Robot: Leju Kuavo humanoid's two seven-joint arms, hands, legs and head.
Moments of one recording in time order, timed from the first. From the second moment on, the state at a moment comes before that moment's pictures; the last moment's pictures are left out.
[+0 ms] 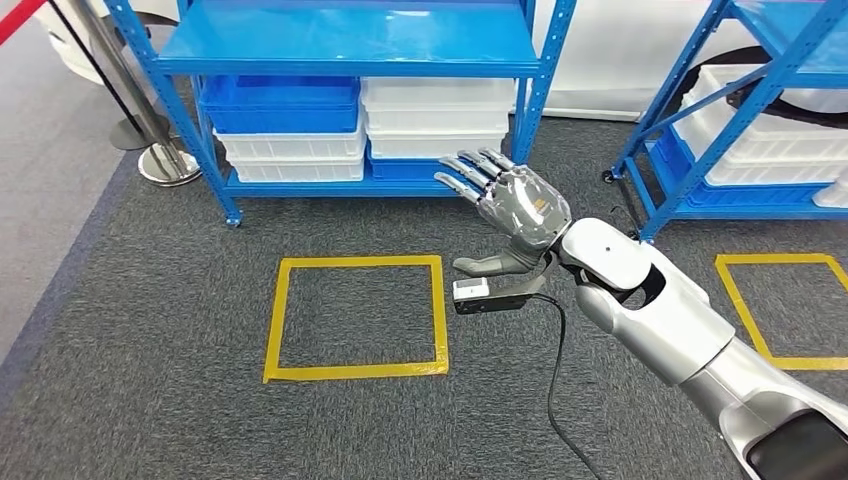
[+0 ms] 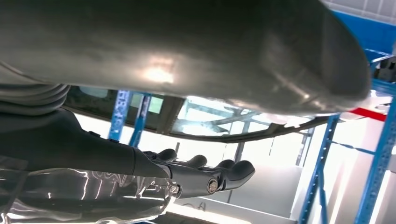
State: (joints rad) left arm -0.03 0.36 -1.57 -0.97 1.31 0.50 -0.07; right arm -0.84 -0.37 0.83 -1.41 0.95 -0.17 -0.14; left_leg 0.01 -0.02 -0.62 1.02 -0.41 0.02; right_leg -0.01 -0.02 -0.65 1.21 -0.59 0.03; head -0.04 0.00
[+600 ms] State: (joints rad) left arm -0.02 0.36 -1.57 -0.97 1.30 0.50 -0.06; right arm -0.83 -0.38 0.83 -1.42 0.95 -0.16 -0.13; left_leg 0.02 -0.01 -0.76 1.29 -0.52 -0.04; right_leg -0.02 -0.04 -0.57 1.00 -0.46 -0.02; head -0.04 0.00
